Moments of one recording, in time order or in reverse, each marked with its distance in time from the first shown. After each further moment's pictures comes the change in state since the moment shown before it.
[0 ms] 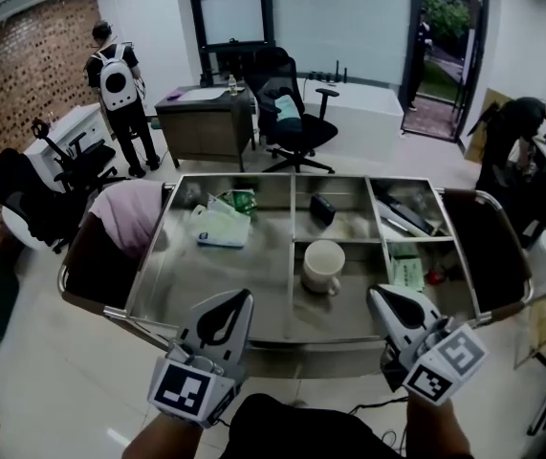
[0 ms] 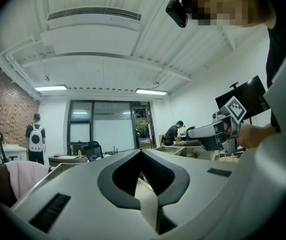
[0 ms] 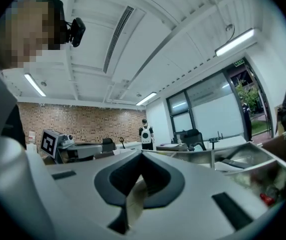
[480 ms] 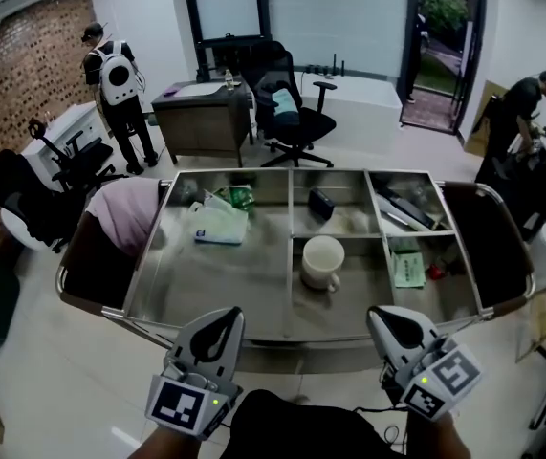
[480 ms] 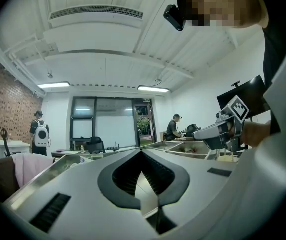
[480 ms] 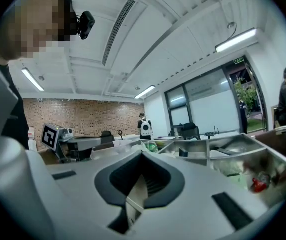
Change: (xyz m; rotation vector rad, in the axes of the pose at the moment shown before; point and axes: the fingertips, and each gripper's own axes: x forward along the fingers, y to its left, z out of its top) left arm -0.023 -0.002 -0.026 -0.012 0.046 0.021; right arm -0.019 0.007 -0.035 -0.002 0.081 -0.040
